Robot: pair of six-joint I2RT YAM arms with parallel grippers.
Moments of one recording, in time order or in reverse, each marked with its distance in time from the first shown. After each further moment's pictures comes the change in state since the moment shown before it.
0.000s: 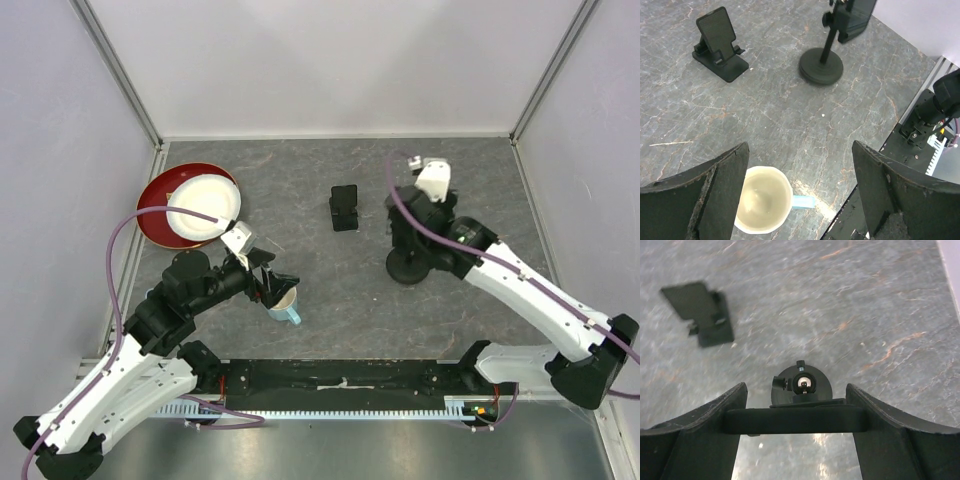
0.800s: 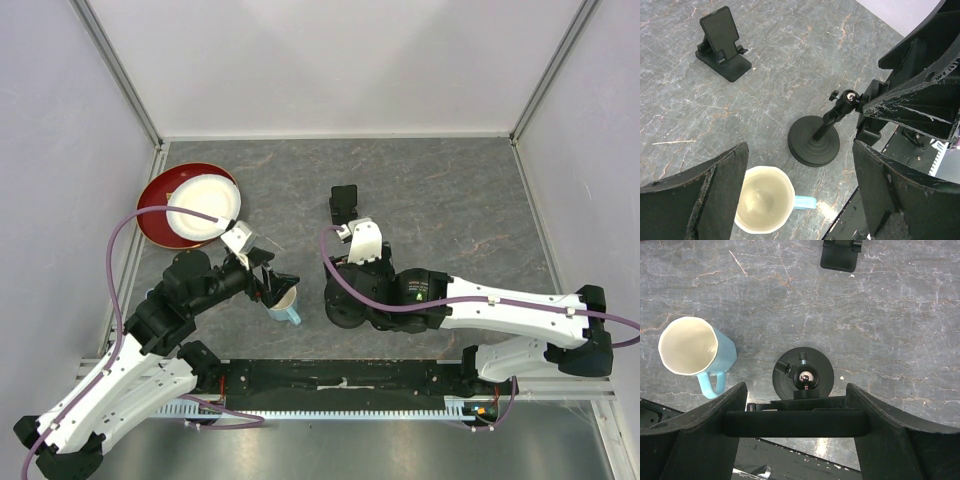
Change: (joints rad) left arm 0.000 0.007 0.000 0.000 -0.005 0.000; right arm 0.497 0.078 0.010 -0.041 -0.027 0.208
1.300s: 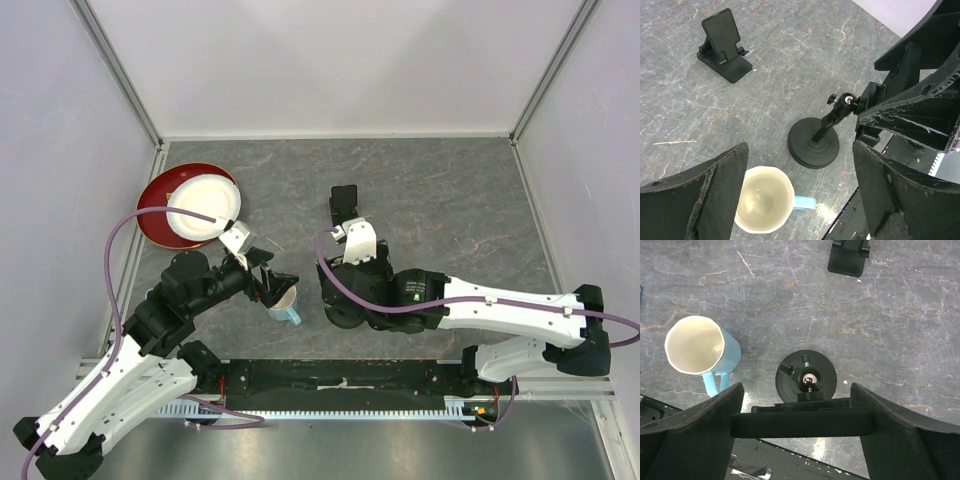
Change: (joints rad) left arm 0.000 -0.010 0.000 0.000 -0.006 -0.007; right arm 0.003 0.005 0.000 0.047 -0.012 -0.055
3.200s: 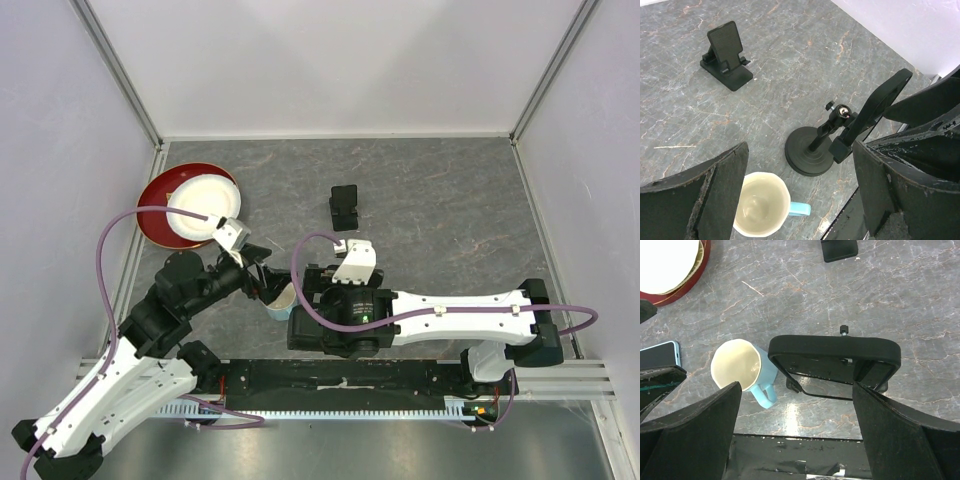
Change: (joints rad) left arm 0.000 -0.005 0.027 0.008 -0.019 -0.039; right arm 0.179 0.277 0.293 -0.444 0.232 0.793
